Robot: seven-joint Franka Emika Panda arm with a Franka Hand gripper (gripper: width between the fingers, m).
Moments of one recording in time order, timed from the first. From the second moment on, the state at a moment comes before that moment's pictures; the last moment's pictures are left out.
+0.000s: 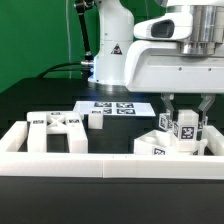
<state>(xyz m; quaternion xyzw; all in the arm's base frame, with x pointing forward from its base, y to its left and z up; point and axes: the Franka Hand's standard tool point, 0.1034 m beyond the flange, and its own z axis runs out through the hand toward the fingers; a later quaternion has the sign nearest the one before) 0.627 0.075 0.078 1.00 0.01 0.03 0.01</state>
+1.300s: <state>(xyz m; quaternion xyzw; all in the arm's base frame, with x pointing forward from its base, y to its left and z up) 0.624 0.095 0.075 0.84 -0.55 0.02 -0.03</state>
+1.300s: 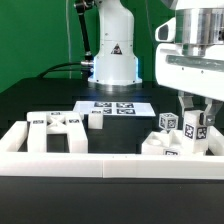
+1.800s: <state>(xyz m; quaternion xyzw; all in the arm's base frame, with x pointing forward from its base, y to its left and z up) 0.621 0.100 0.074 0.93 -0.37 0.03 -0.02</state>
